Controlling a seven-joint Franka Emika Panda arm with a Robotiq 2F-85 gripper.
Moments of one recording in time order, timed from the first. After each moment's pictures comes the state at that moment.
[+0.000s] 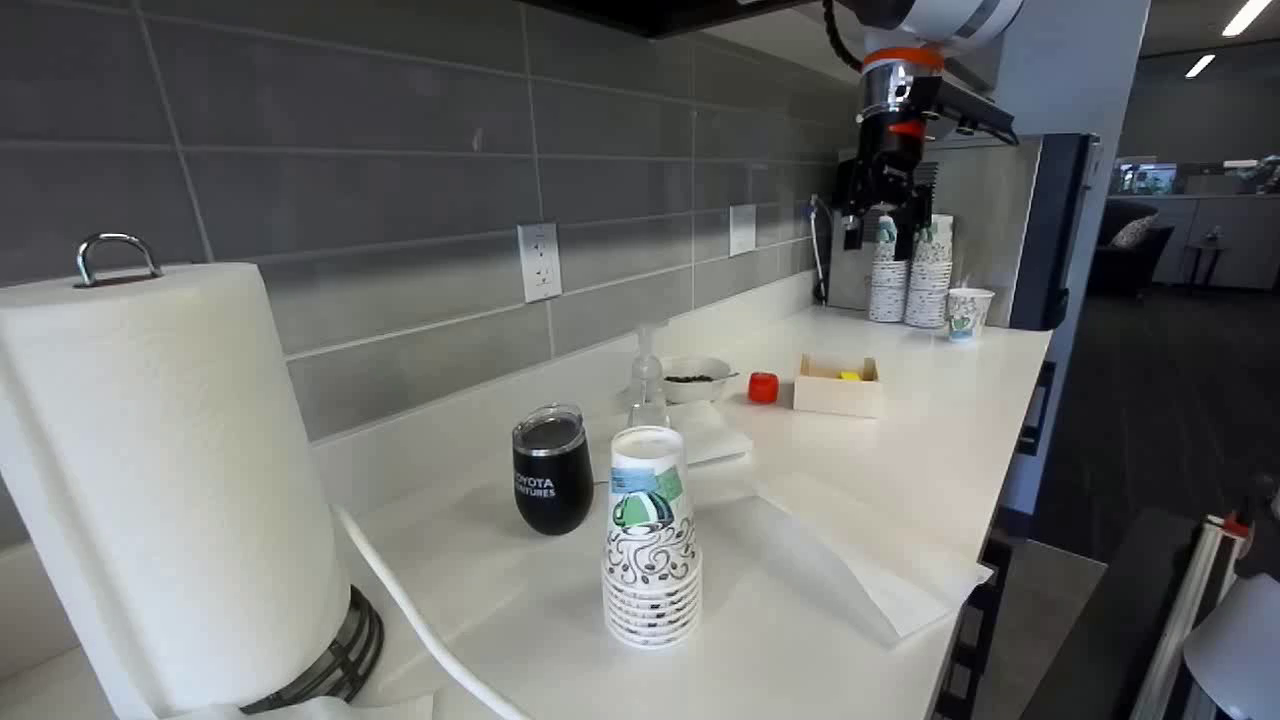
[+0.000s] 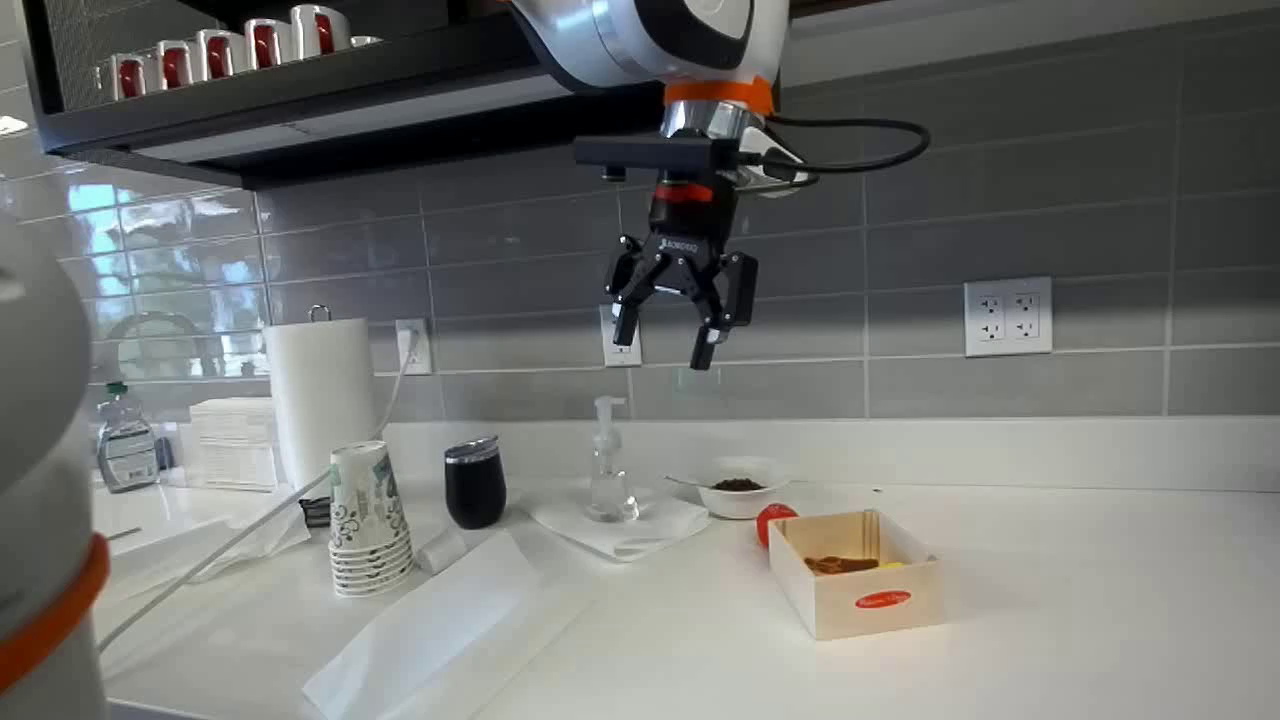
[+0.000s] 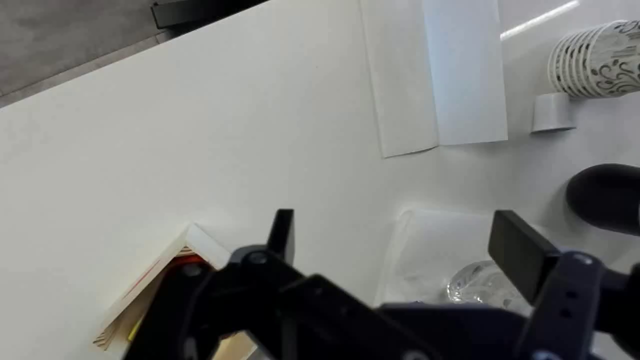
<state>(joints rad) -0.07 -0.23 -0.26 -2.28 0.15 1.85 -0.18</state>
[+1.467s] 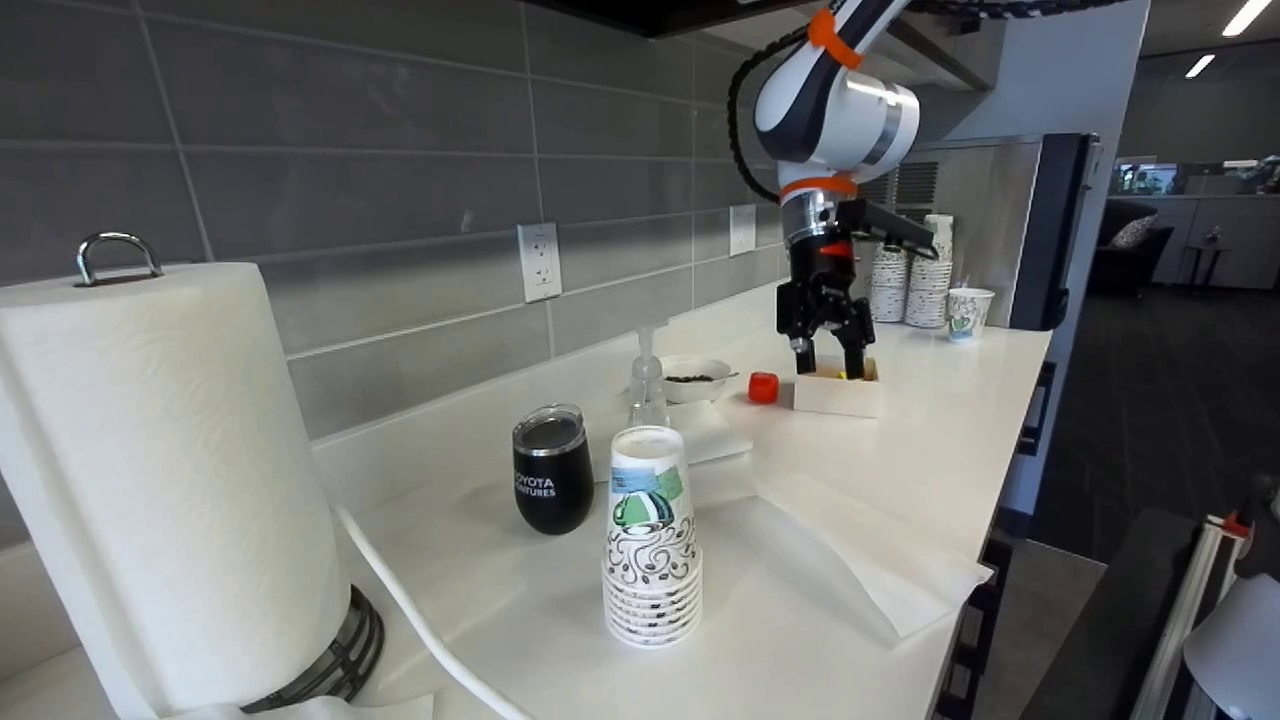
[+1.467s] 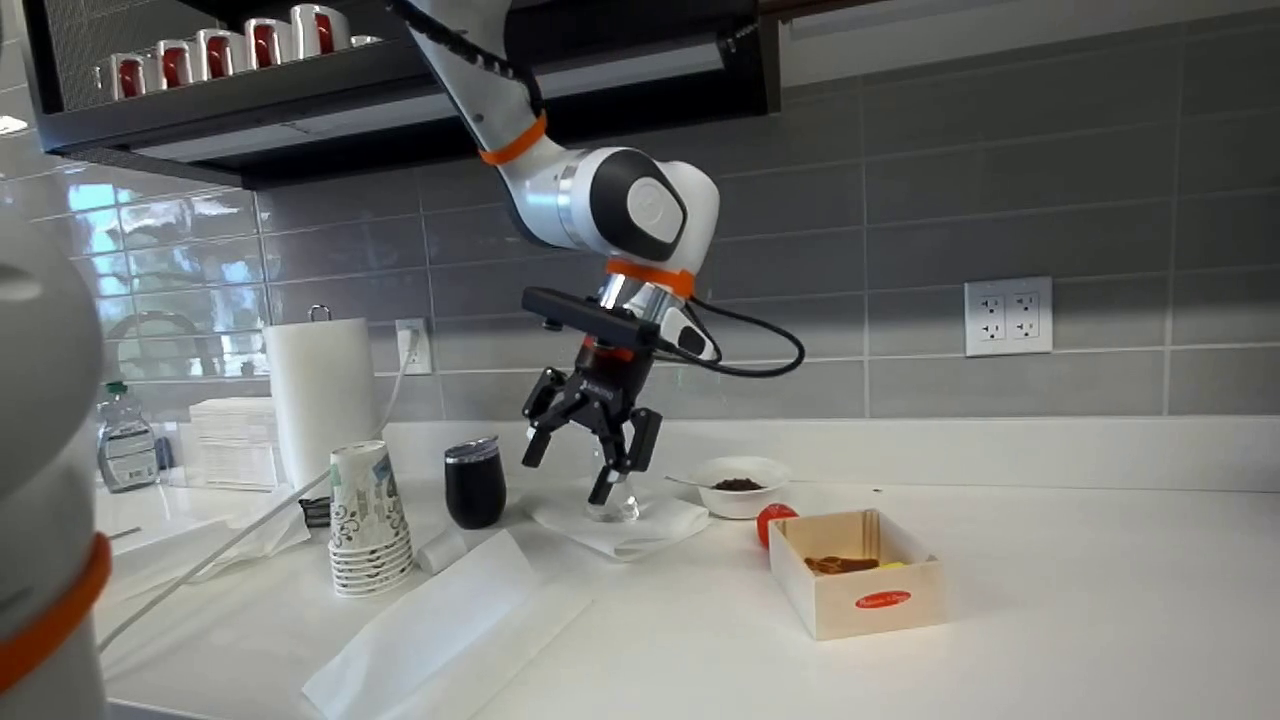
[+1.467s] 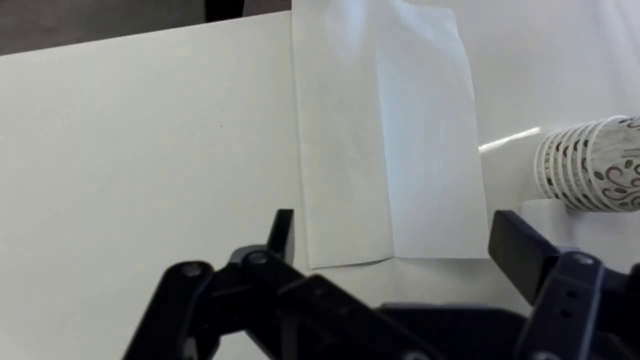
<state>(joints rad) -0.04 0.05 -0.08 -2.33 0.28 1.92 -0.24</state>
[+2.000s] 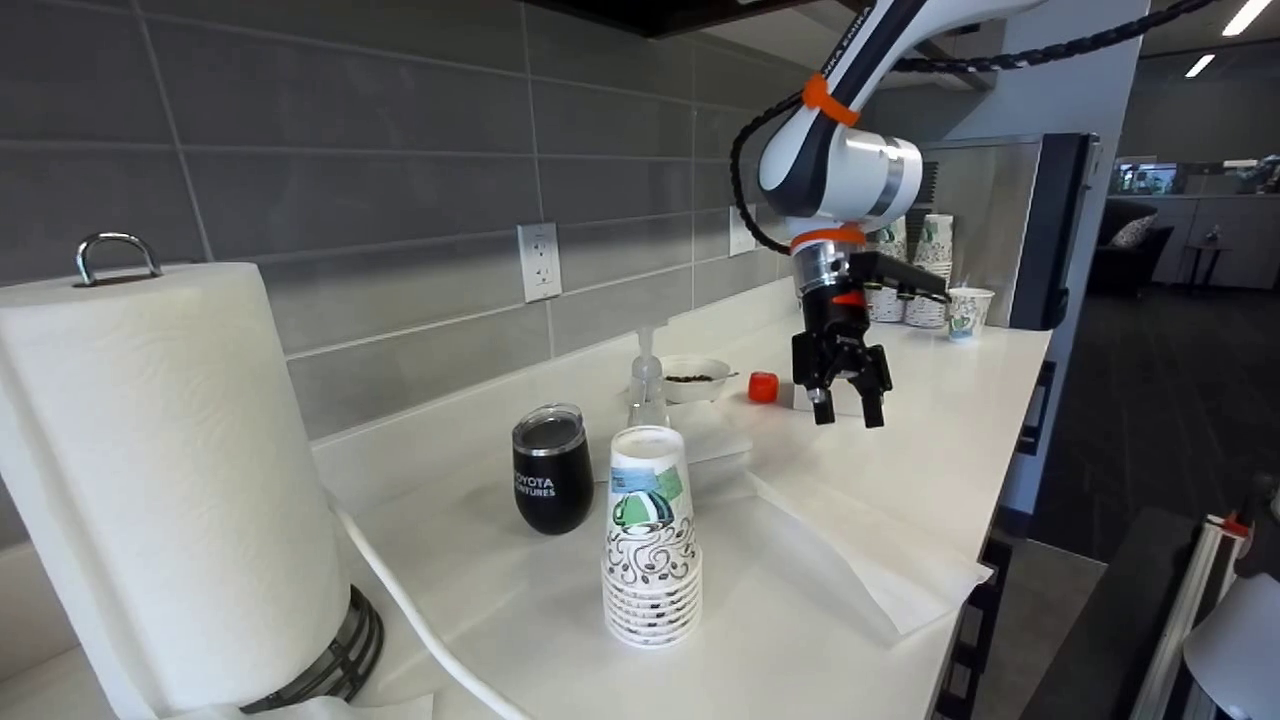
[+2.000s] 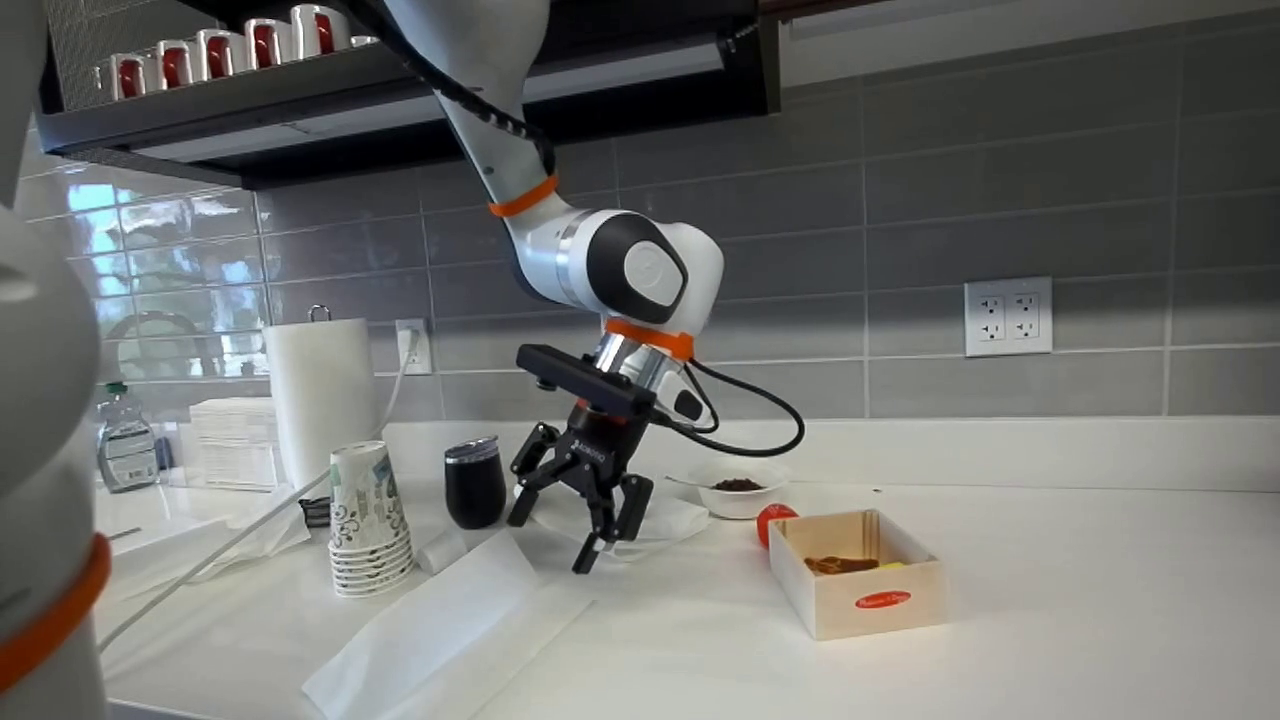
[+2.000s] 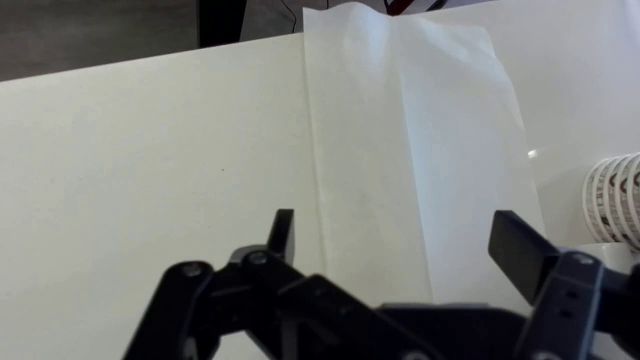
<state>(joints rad) -0.05 0.13 -0.07 -2.40 0.31 1.99 -0.28</state>
